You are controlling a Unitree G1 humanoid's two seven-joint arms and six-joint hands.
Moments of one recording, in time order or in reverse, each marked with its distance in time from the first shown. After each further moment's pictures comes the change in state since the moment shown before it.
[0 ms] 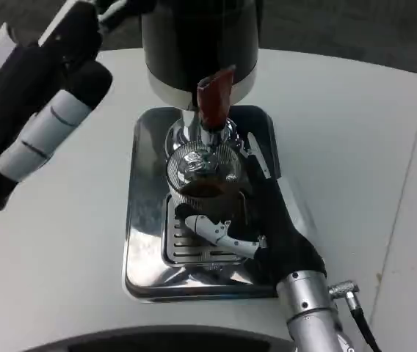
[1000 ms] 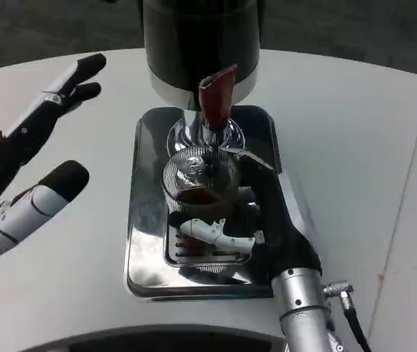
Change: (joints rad) left arm 0.277 0.047 0.083 -0.045 0.070 -0.075 0.014; right arm -0.029 0.024 -0.003 0.065 -0.024 -0.046 -0.111
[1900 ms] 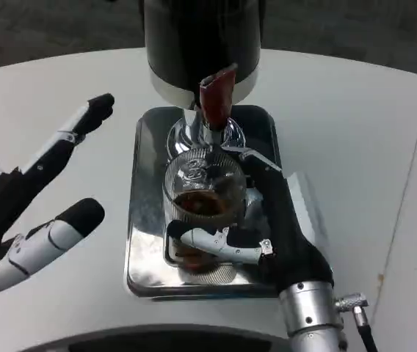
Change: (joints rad) left arm 0.118 0.023 -0.002 -0.059 0.039 0.030 0.000; right arm 0.131 -0.009 0.040 -0.224 -0.059 0.042 0.041
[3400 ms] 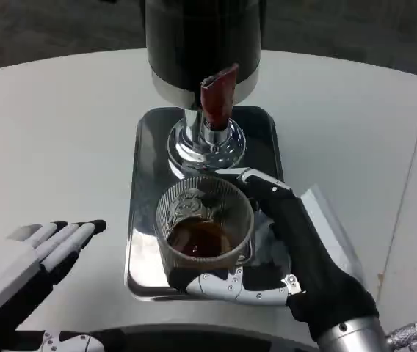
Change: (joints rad) left arm 0.264 0.098 0.032 -0.207 0.669 0.156 0.072; right arm 0.305 -0.075 0.066 -0.591 -0.061 0.203 0.323
